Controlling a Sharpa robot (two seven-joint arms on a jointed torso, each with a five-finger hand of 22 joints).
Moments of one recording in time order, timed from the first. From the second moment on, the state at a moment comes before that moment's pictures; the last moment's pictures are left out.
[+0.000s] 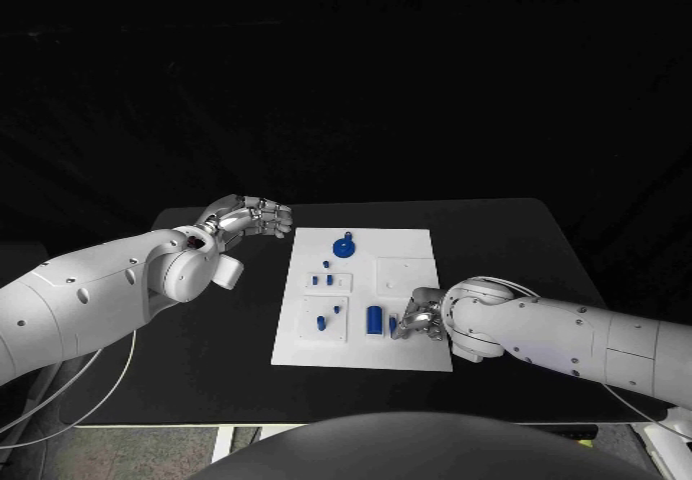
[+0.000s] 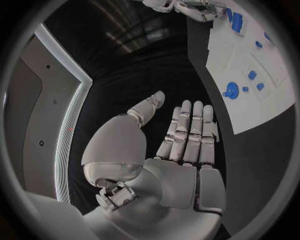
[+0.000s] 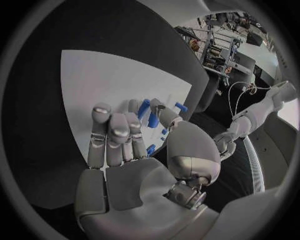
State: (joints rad) left arm 1.12 -0.70 -0.11 1.17 -0.21 -0.08 0.26; left_hand 1.07 -0.09 0.55 -0.27 0.11 0.78 0.19 0.34 0.42 1.11 0.16 0.07 0.07 0.87 0.16 0.24 0.58 0.05 0.66 0.06 0.36 1.31; right arm 0.86 -0.72 -0.04 1.36 -1.20 -0.05 -0.49; right_hand 0.78 -0.11 0.63 -0.24 0.05 1.06 0.08 0.26 0.59 1.23 -0.03 1.14 1.28 1.32 -0.13 1.21 1.08 0.23 1.19 -0.06 0.92 1.31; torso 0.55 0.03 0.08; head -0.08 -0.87
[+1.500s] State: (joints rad) left arm 1.12 -0.70 -0.11 1.17 -0.21 -0.07 0.26; left_hand 1.07 -0.09 0.55 -0.27 0.11 0.78 0.19 0.34 0.42 1.11 0.16 0.07 0.07 0.87 0.16 0.24 0.58 0.06 0.66 0.06 0.36 1.31; right arm 0.86 -0.66 -0.04 1.29 -1.31 -0.07 -0.51; right_hand 0.78 -0.09 0.68 -0.23 0.05 1.06 0.07 0.26 0.59 1.24 -0.03 1.15 1.28 1.32 -0.13 1.21 1.08 0.23 1.19 -0.06 0.92 1.31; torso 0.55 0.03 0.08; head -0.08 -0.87
